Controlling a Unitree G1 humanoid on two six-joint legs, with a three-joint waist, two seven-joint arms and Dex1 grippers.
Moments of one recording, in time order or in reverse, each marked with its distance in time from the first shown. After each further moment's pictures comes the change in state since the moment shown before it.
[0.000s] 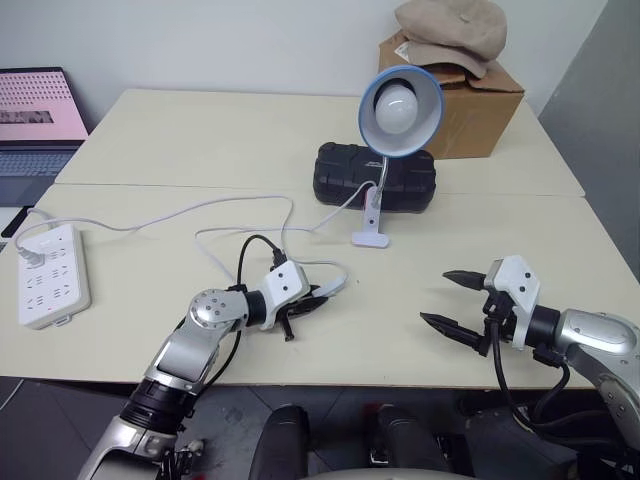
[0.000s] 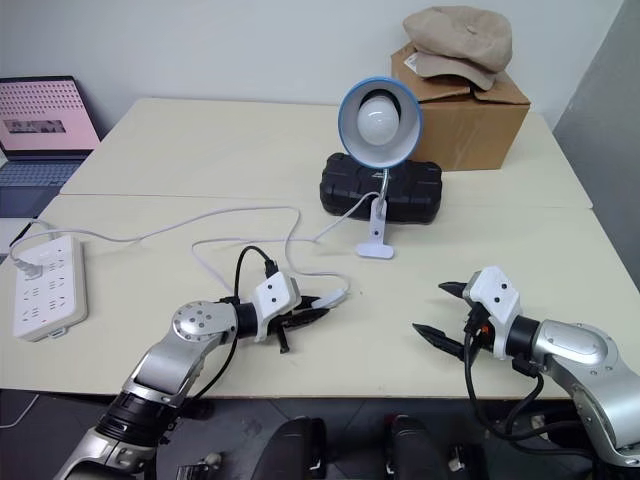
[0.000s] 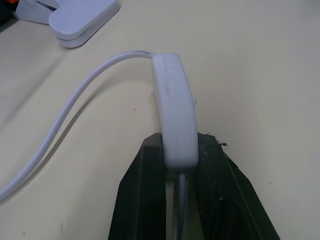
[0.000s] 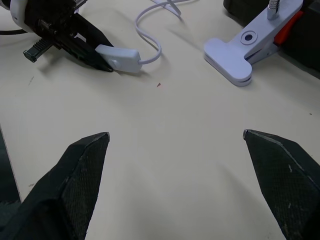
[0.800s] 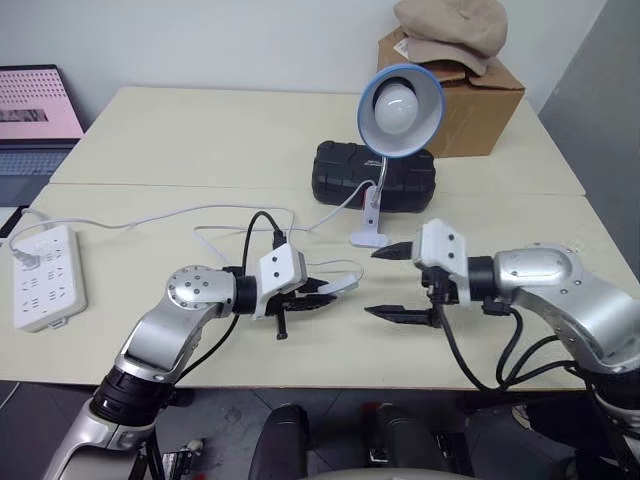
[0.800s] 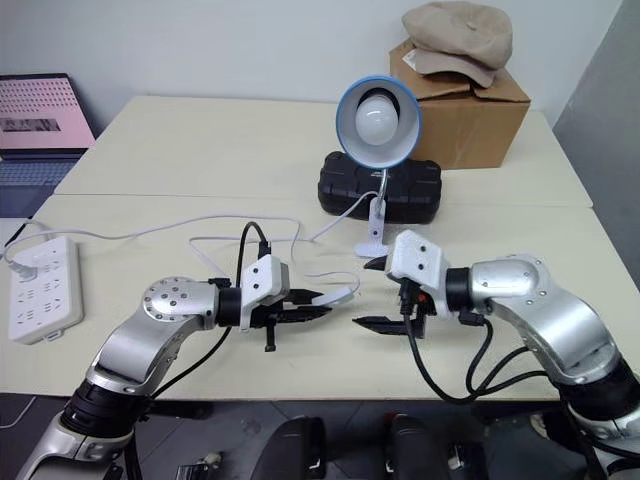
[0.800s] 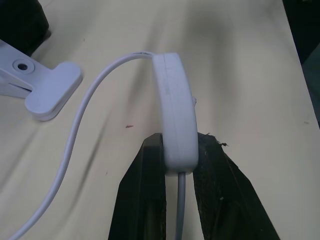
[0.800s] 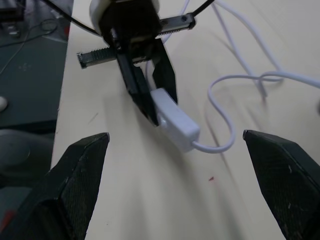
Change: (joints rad) left arm -0.064 0.113 0.035 -0.230 -0.190 0.192 -0.172; right arm -0.582 0.006 0.422 0.068 -0.043 0.125 0.150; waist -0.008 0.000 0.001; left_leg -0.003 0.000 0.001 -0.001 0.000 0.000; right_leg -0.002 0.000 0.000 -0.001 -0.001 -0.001
